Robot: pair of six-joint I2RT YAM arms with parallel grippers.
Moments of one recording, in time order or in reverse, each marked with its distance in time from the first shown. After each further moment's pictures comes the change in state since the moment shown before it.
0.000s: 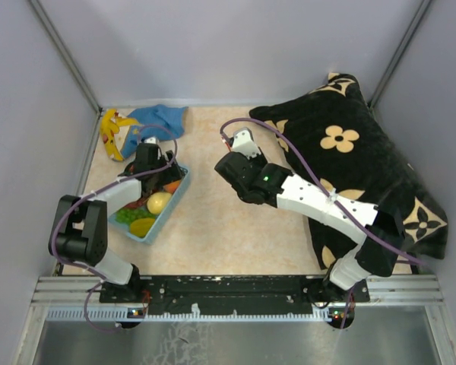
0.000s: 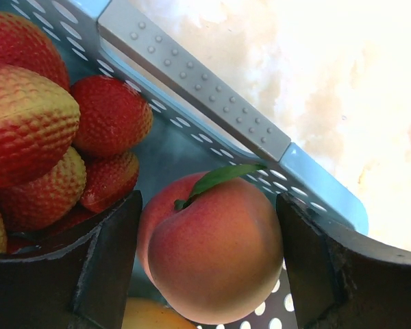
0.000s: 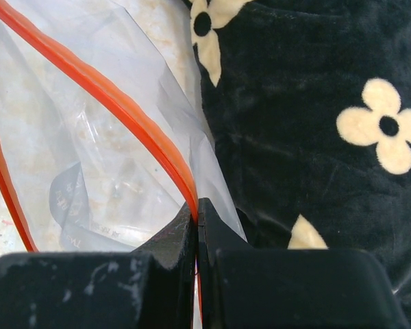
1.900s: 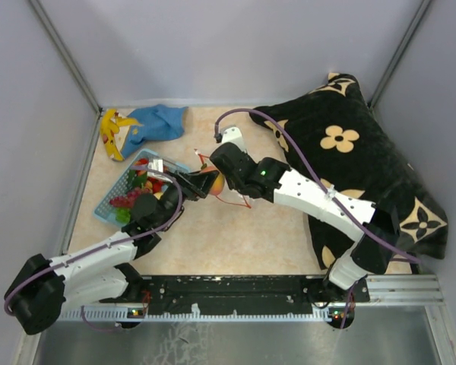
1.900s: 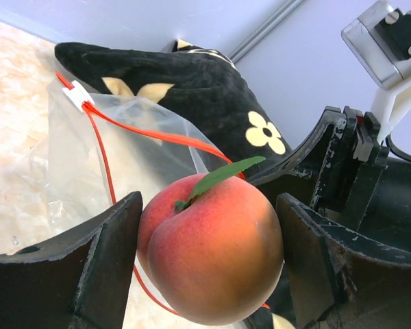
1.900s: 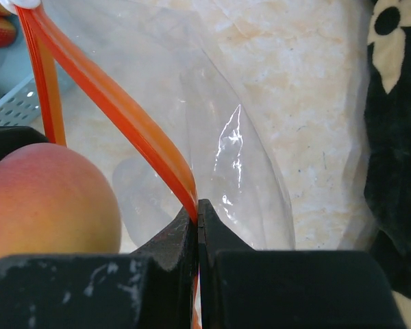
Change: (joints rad) left arm -0.529 -0.574 -0.435 0.789 -0.118 -0.318; right arm 0.001 0.040 0.098 0.050 -0.422 0.124
